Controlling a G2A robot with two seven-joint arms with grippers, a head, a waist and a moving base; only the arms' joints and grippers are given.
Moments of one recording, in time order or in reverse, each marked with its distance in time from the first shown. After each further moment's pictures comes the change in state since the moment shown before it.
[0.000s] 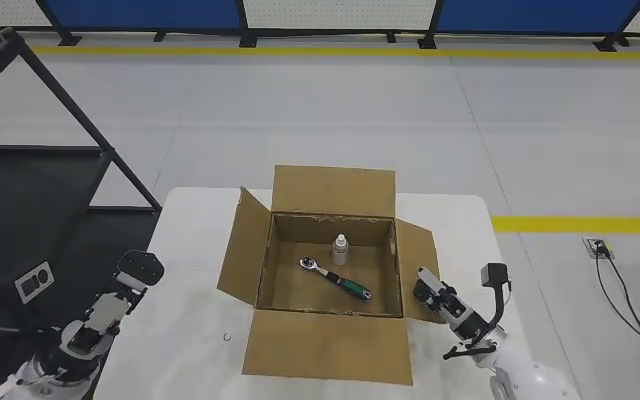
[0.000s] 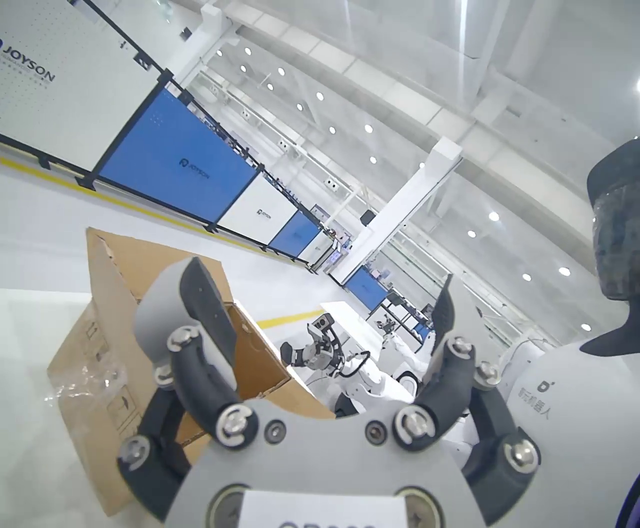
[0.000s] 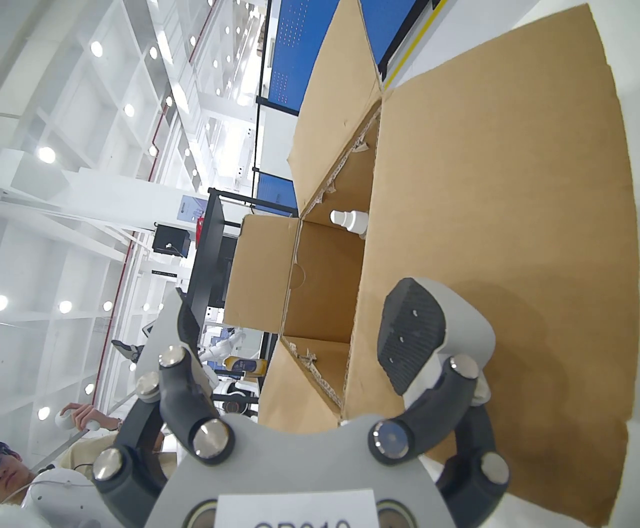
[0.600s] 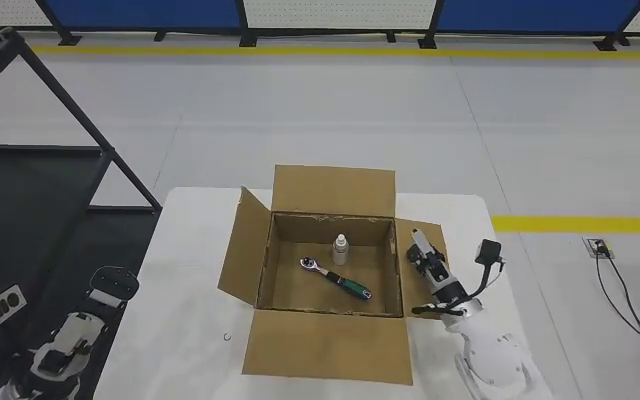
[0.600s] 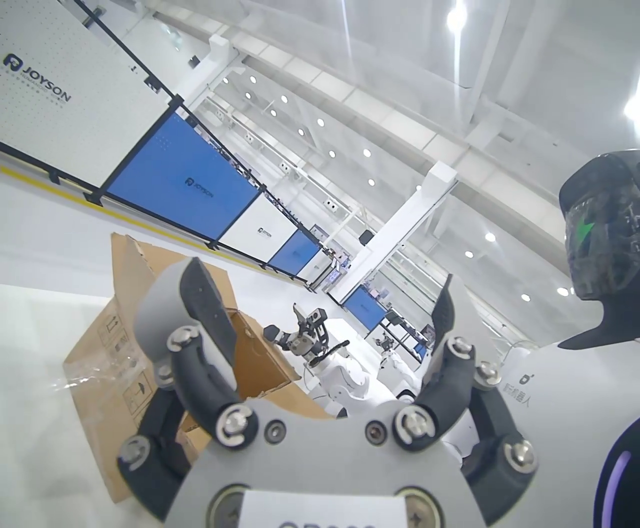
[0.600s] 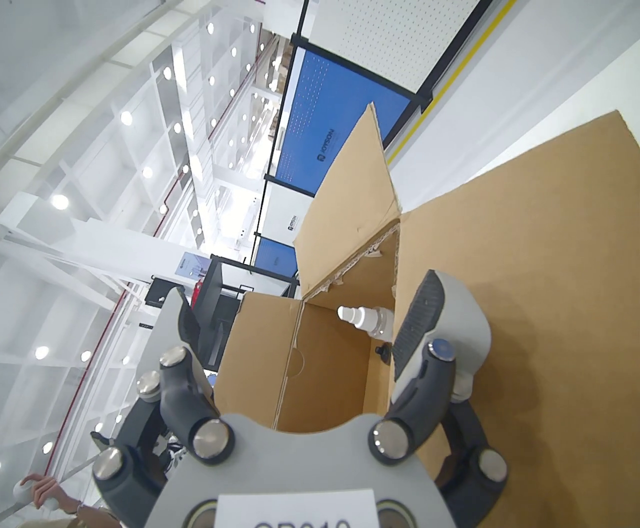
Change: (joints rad) left arm 0.085 0.006 -0.055 0.028 -0.087 -0.075 0.017; right arm 0.174 -0.051 -0.157 0.106 -0.124 0.050 -0.387
